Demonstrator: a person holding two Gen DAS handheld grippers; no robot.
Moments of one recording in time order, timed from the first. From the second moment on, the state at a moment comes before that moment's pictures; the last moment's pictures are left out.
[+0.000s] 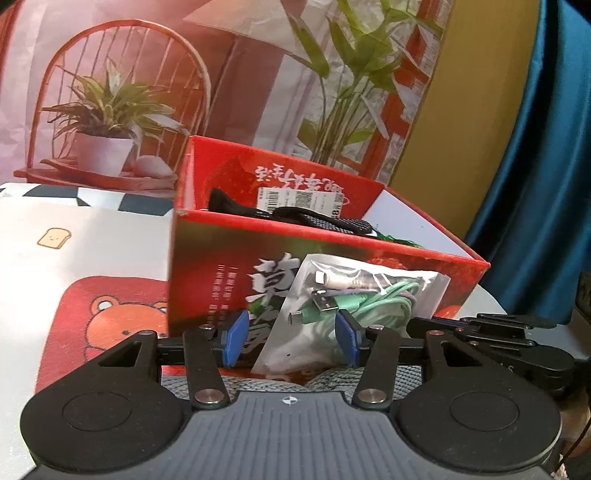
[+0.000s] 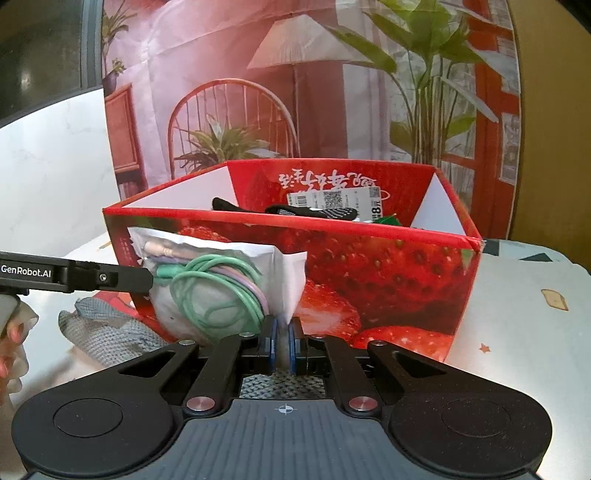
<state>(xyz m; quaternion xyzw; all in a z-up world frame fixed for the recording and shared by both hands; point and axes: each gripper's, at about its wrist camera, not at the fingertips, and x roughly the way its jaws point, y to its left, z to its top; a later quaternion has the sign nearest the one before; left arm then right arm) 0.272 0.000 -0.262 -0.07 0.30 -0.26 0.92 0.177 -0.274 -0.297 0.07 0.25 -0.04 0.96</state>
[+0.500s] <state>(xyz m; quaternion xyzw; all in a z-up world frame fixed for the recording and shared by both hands) 0.273 -0.022 -0.268 -0.03 0.30 -0.28 0.91 0.171 -0.284 -0.304 0.09 0.24 -0.04 0.97</state>
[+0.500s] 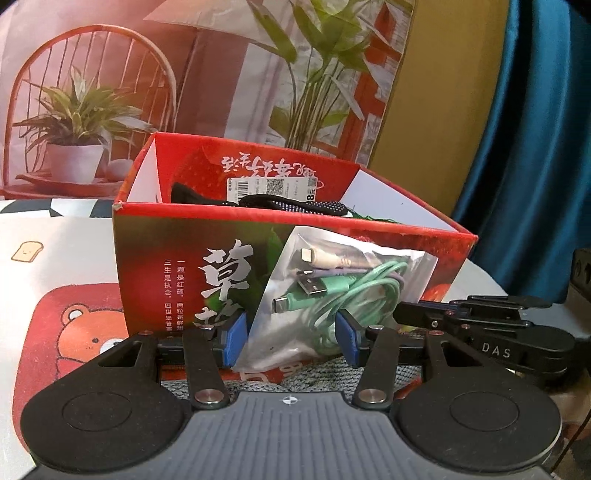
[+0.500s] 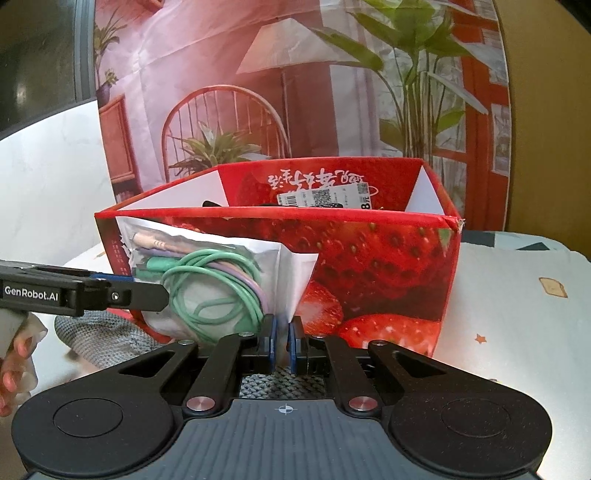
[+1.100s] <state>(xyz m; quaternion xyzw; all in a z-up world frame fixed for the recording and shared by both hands) 0.252 -0.013 -0.222 -0.04 0.24 -0.30 0.92 0.151 -0.277 -0.264 0.10 0.18 -0.03 0.98</state>
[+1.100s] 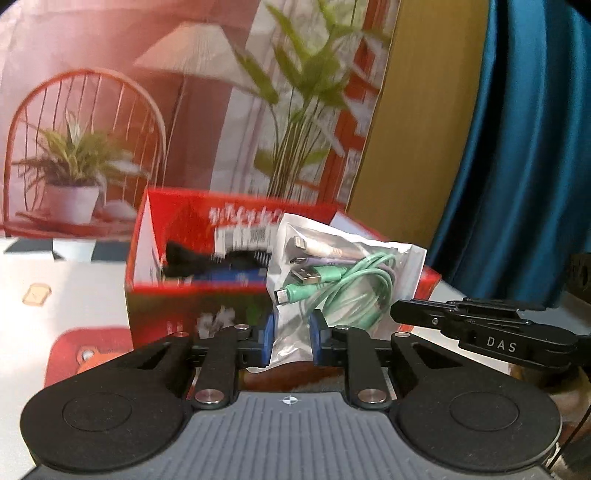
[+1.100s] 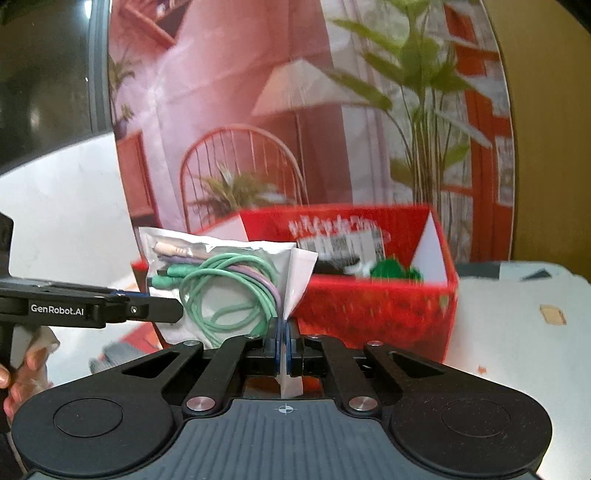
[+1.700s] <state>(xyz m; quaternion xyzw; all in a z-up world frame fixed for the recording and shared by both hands) 0.304 -0.036 -0.163 -0.03 0.23 -0.27 0.93 0.192 -0.306 -0.184 0.11 0.13 -0.03 0.98</state>
